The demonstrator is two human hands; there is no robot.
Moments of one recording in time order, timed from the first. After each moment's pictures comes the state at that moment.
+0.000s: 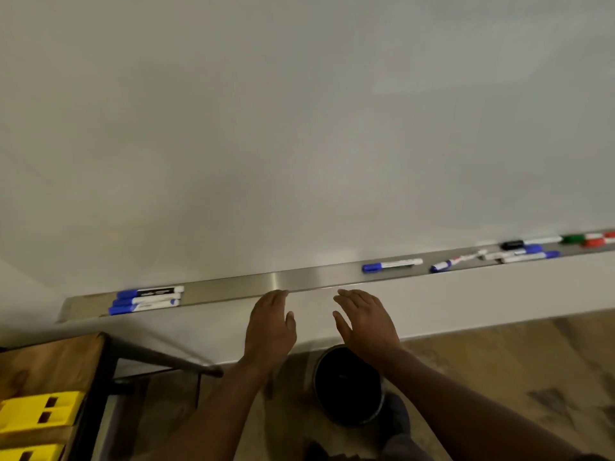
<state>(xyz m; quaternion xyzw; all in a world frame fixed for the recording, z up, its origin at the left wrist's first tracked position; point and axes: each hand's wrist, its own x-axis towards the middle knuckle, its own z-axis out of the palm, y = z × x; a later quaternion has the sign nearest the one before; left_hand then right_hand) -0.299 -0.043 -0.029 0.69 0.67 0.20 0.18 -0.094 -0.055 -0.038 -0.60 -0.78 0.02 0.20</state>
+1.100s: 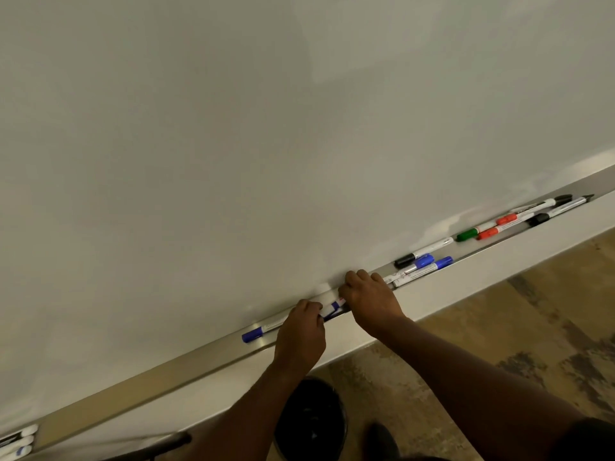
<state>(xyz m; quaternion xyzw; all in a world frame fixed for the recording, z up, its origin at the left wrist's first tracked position) 0.006 0.048 -0.021 0.81 0.54 0.13 0.19 0.179 0.046 -0.022 -0.65 -0.76 0.01 0.06</state>
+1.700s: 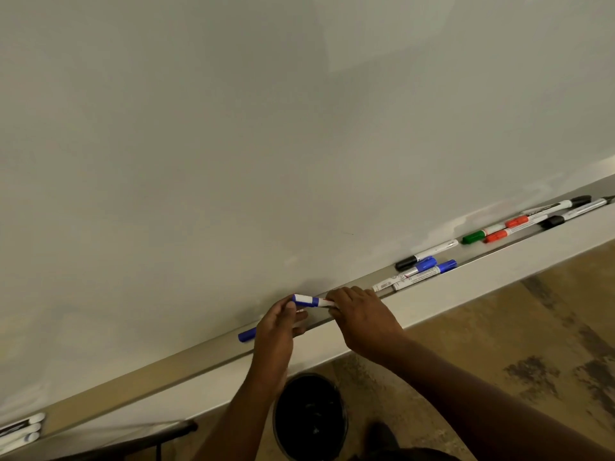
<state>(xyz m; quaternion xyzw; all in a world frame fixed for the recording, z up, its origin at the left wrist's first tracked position) 0.004 0.032 0.028 0.41 0.63 0.37 0.54 0.169 0.019 0.008 -0.62 -0.74 0.16 0.19</state>
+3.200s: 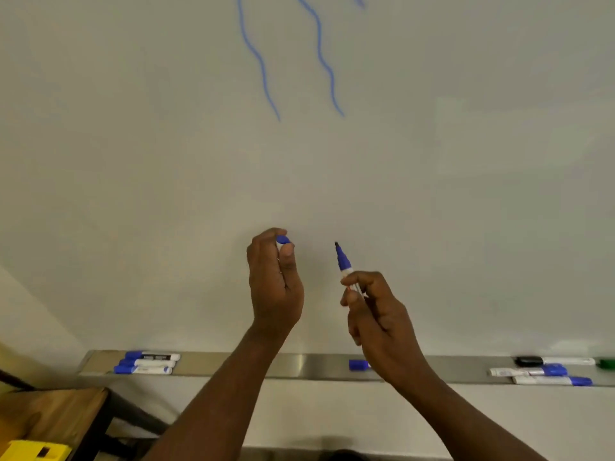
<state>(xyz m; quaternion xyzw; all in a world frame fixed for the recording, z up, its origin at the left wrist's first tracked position) -0.181 0.045 0.186 0.60 0.51 0.62 -0.02 -0.019 -0.012 0.184 -0.38 -0.67 0.35 0.53</state>
